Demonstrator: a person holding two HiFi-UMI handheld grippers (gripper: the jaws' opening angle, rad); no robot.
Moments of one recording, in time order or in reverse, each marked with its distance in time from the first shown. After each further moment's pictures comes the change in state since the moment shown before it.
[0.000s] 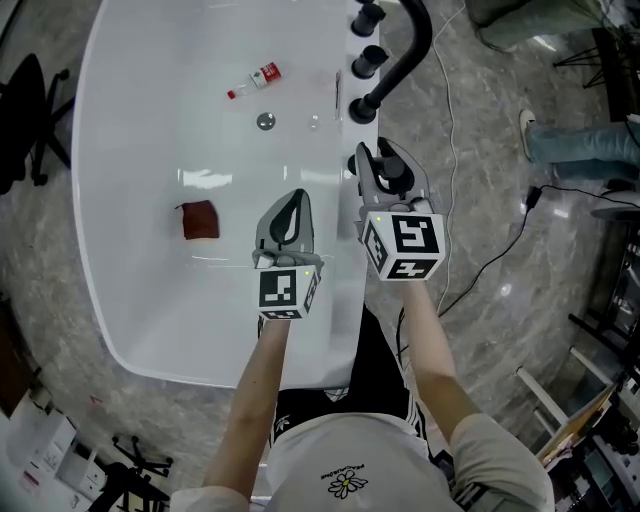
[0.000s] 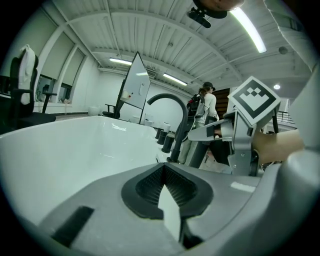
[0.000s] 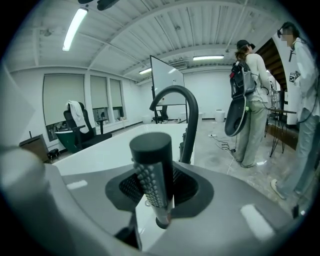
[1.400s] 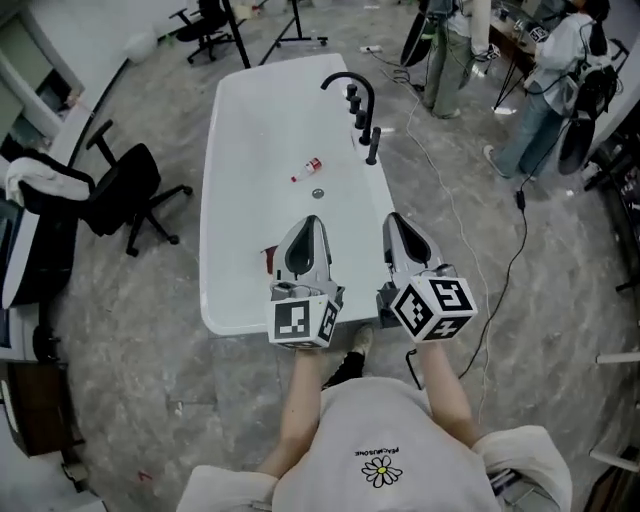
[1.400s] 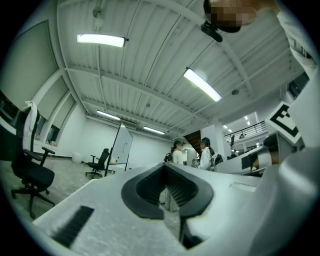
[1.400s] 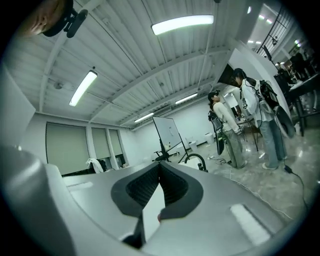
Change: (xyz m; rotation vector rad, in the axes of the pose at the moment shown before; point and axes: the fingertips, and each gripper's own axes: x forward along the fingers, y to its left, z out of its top) left arm -0.514 -0.110 0.210 0.157 -0.518 -0.179; right arm -0.512 0.299 0.096 0.282 -0.437 -0.038
